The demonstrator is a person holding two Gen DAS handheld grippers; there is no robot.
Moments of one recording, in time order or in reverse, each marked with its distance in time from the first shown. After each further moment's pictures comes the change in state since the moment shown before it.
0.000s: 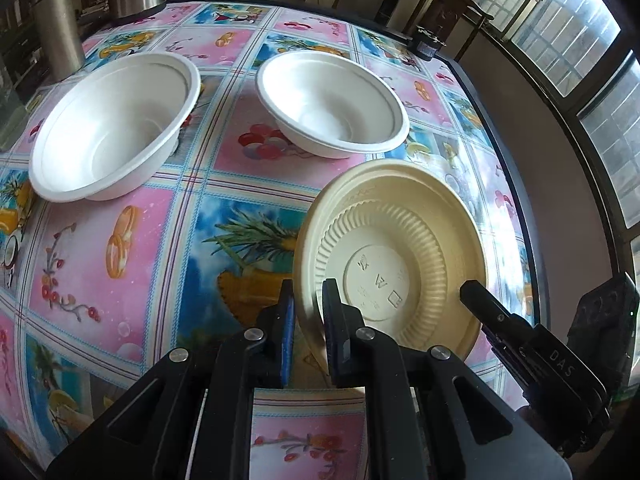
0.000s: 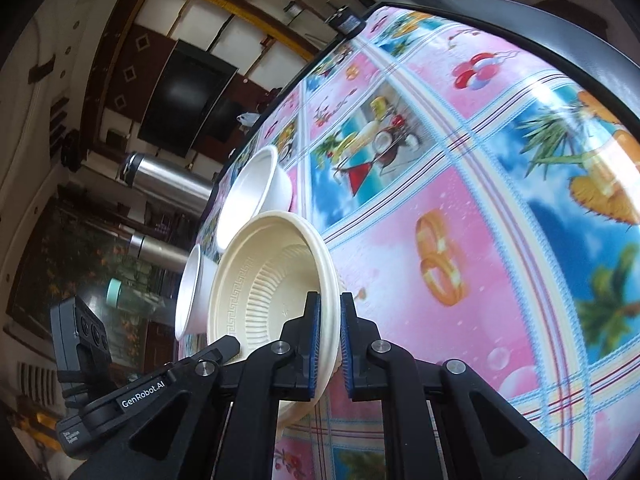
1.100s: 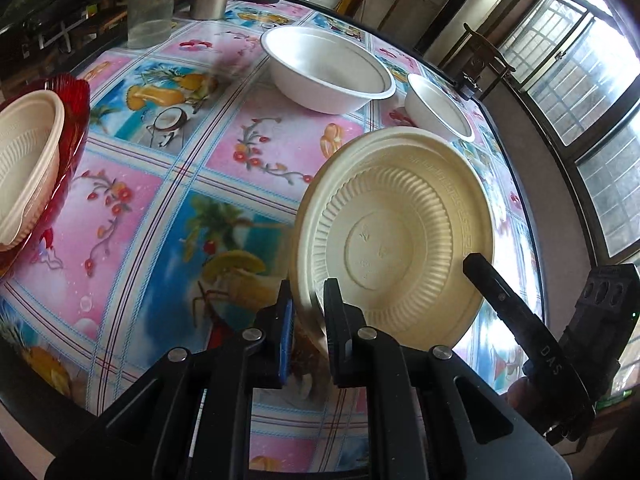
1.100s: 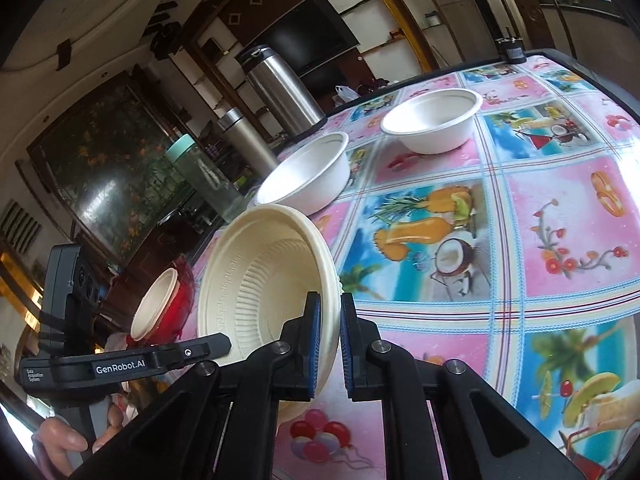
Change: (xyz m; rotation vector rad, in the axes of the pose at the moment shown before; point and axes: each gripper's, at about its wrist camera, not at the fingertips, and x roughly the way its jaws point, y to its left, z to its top) left arm -0.079 0.144 -0.106 -0.157 -0.081 -0.043; right arm 0.008 0.114 -0.140 -0.482 -0.005 0.088
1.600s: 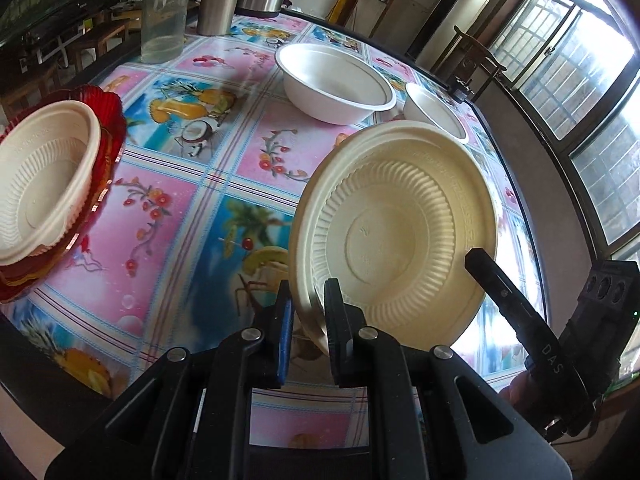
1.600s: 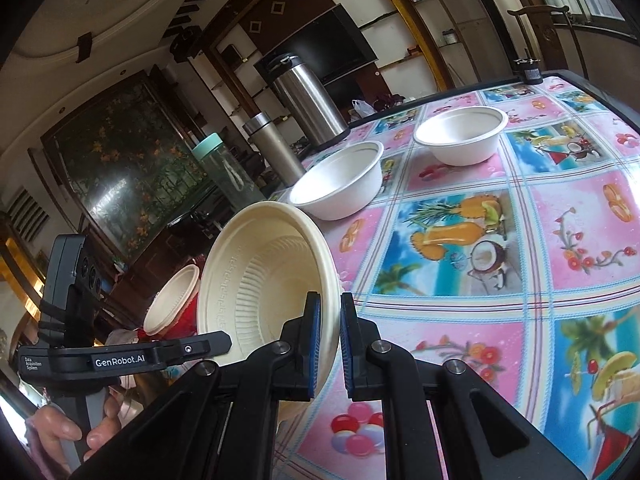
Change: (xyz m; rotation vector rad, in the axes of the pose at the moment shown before) left arm -0.029 0.021 -0.009 0.049 -0.040 0.008; right arm -0.003 0.029 -0.014 -0.046 -0.052 0.026
